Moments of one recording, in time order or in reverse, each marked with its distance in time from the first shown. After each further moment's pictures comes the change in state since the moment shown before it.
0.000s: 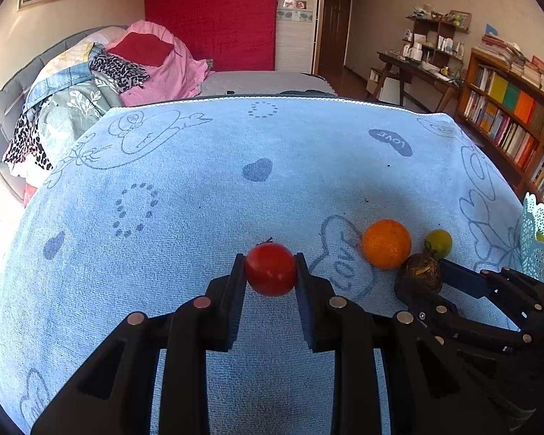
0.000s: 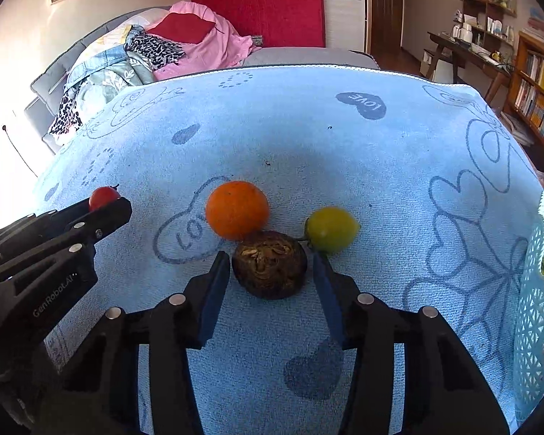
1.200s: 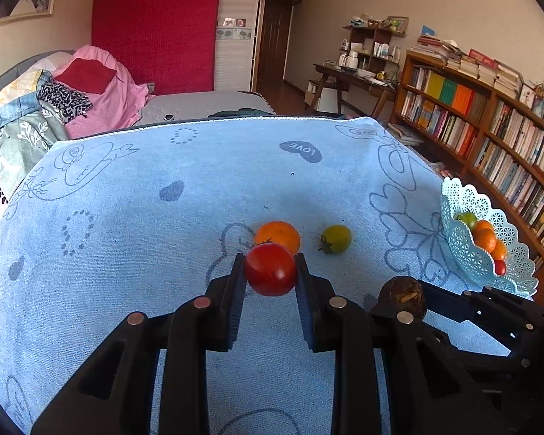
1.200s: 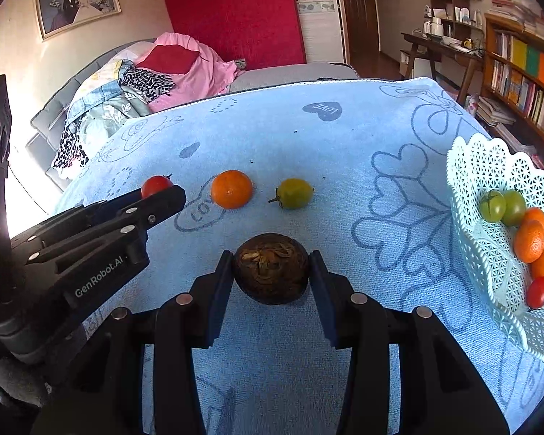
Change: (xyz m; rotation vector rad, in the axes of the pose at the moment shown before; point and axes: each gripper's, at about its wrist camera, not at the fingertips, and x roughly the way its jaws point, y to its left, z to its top) left arm -0.038 -0.048 -0.007 0.114 -0.079 -0.223; right arm -0.086 -0.018 -0.048 0.124 -0.113 0.001
